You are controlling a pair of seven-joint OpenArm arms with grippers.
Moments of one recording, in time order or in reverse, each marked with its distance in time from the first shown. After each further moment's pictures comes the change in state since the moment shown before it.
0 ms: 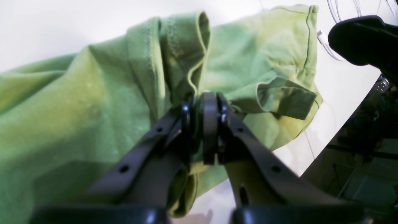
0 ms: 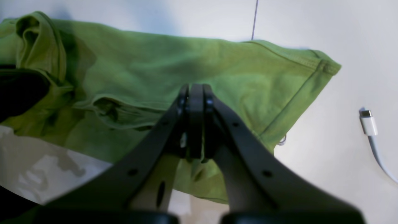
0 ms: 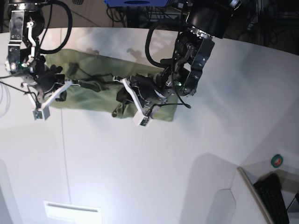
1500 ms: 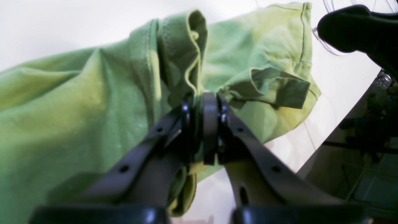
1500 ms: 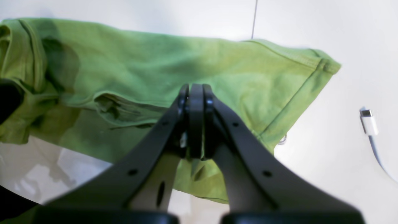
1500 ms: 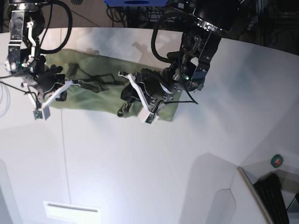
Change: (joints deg) left arm 3.1 -2.7 -0.3 6.6 0.0 0.1 0.2; right arm 0.0 0.0 0.0 -0.1 0.0 0.0 0.0
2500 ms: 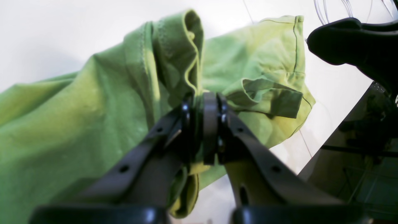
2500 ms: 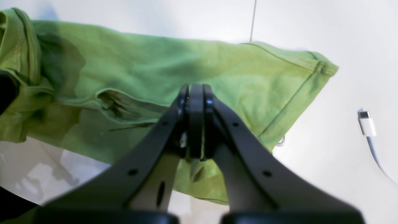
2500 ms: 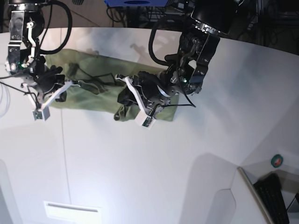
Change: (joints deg) left arm -0.8 0.8 0.4 0.2 0.0 -0.1 0.0; right arm 0.2 0.0 0.0 0.0 0.0 0.0 0.0
